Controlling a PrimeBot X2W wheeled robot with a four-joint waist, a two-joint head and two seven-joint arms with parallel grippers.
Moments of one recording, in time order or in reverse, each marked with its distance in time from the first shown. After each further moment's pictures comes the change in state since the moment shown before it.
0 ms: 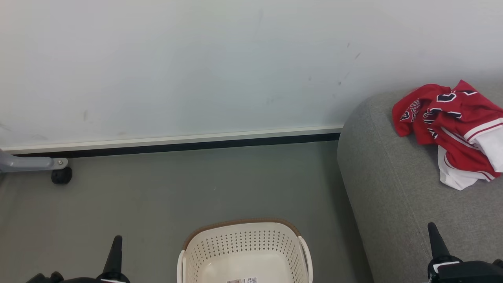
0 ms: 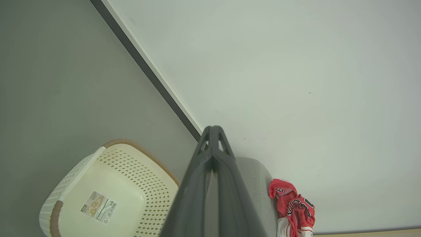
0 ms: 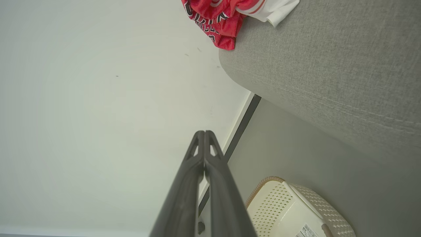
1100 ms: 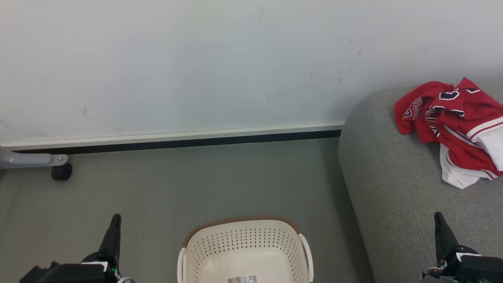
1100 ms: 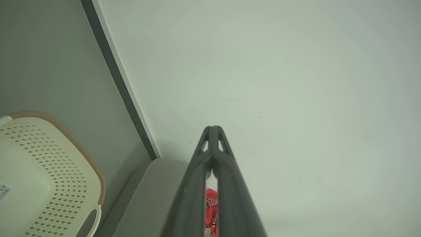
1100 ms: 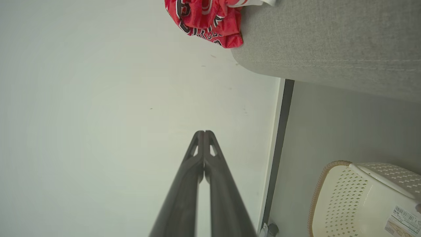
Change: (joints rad) left arm -0.090 -0.037 0.066 0.044 -0.344 -0.070 0.095; right arm -0.056 0.042 -0.101 0.045 0.332 0.066 0.096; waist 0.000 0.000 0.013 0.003
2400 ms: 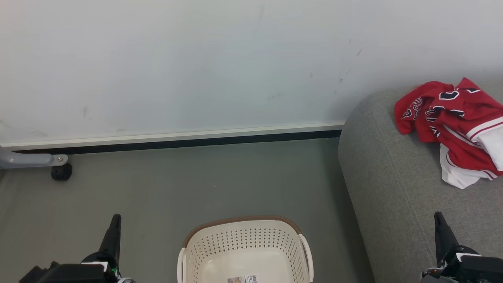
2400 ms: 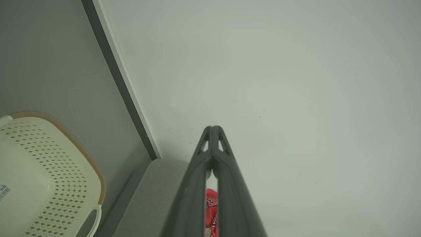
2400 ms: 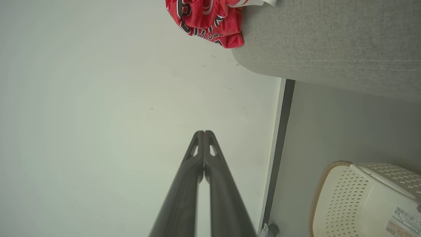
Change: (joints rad) left arm 0.000 0.000 0.001 0.001 -0.003 0.000 0.000; right arm -0.002 0.001 0.000 0.000 0.000 0.004 0.000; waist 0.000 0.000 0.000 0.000
